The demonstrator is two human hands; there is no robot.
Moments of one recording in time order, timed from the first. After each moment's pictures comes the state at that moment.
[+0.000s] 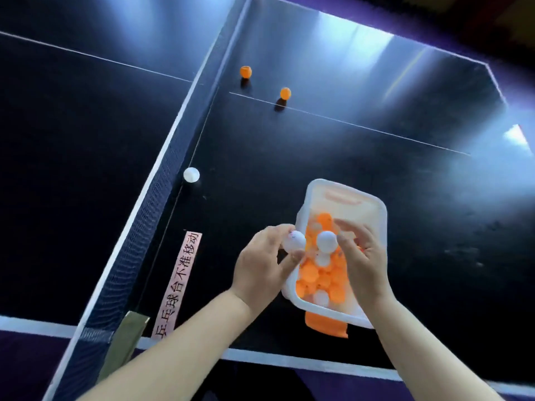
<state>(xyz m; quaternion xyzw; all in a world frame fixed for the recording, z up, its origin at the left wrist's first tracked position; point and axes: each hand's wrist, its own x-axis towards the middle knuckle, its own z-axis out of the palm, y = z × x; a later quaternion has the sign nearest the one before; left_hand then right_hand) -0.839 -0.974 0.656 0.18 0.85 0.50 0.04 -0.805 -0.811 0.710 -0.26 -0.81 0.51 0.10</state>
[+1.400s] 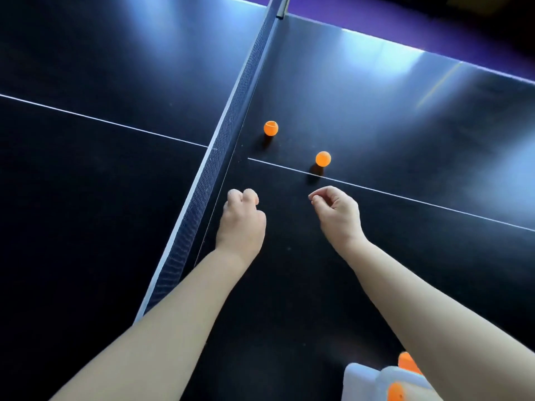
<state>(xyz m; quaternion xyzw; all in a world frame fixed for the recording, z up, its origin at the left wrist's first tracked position) -1.235 -0.960 0.601 0.01 0.95 0.31 0.04 -1.224 -0.788 0.616 -0.19 -0.87 0.45 0.04</state>
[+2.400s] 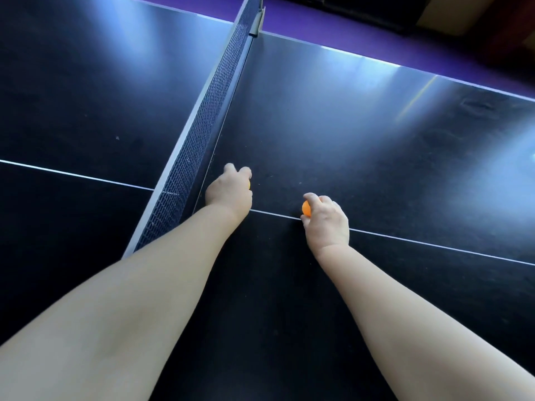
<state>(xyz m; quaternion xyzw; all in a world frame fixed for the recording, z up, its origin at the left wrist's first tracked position) -1.439 -0.897 0.545 0.08 0.98 0.18 0.08 -1.358 -0.732 0.530 -0.16 -0.98 0.11 0.02</state>
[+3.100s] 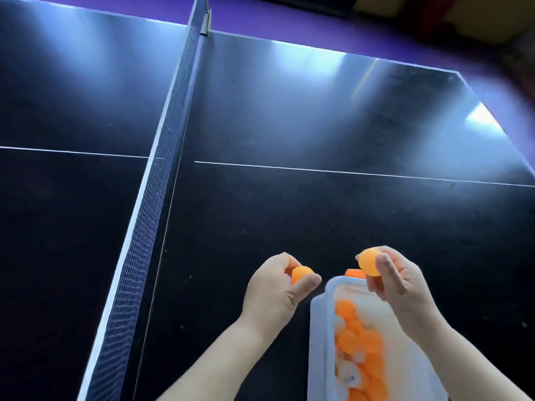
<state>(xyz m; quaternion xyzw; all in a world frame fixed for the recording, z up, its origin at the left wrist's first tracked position) -1.064 -0.910 0.650 0.13 0.77 0.58 0.25 -0.988 -0.723 0.701 -0.27 -0.79 0.55 0.07</state>
